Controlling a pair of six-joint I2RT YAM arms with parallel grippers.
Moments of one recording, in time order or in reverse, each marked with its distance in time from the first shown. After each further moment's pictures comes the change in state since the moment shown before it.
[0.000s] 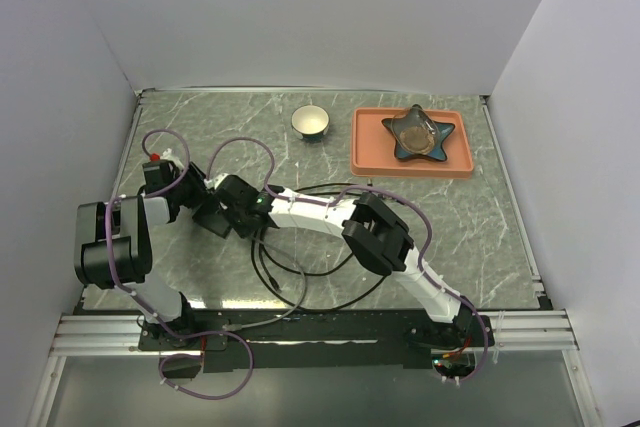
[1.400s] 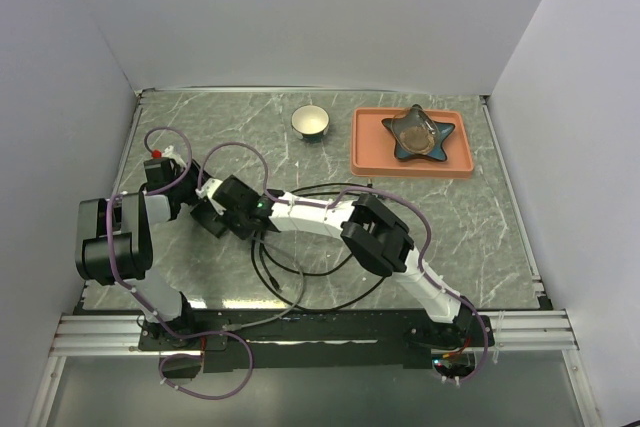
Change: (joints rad) left arm -0.009 0.026 0.020 0.021 0.000 0.023; right arm 0.003 -0.005 -0.045 0.100 -0.034 -0.189
